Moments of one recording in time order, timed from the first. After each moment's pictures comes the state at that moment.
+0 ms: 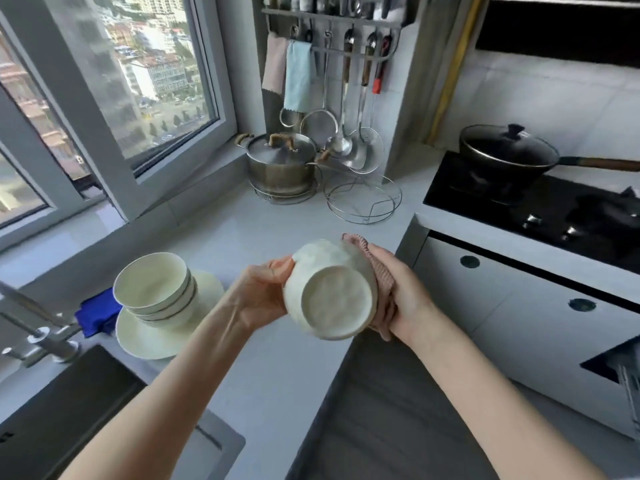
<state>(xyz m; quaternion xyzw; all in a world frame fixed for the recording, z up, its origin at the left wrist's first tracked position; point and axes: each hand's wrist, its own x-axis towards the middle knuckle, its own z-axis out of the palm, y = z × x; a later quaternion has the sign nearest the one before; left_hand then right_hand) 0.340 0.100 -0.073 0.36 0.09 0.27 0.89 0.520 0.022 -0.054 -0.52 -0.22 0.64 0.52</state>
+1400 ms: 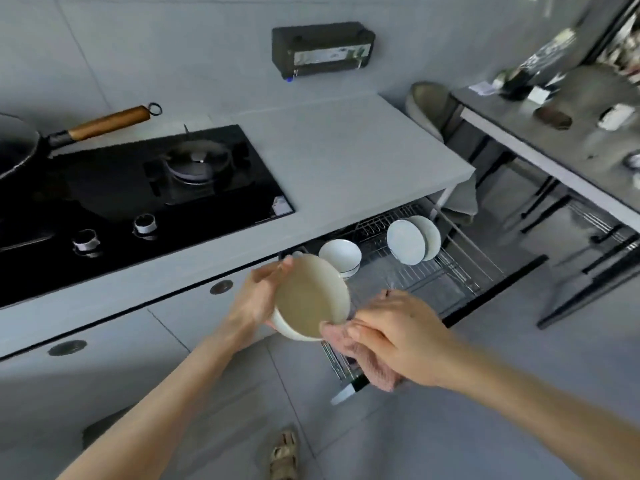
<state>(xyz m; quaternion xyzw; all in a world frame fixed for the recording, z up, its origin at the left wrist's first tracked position) 1.093 -0.092 -0.135 0.72 0.25 -0.03 0.65 1.111 -0.310 -0.111 -0.89 -0.43 0.02 0.15</state>
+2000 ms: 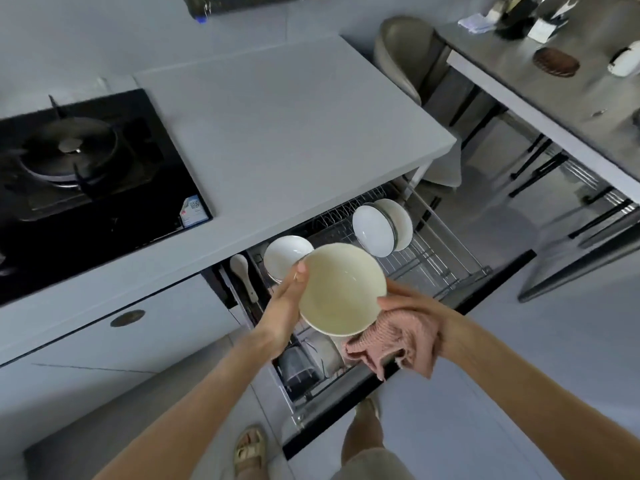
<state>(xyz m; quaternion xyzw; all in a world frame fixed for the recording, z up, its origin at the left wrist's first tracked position) 1.254 -0.224 -0.214 0.62 0.15 -0.16 0.75 1.305 -0.440 -0.199 -0.54 0.07 0.48 0.69</state>
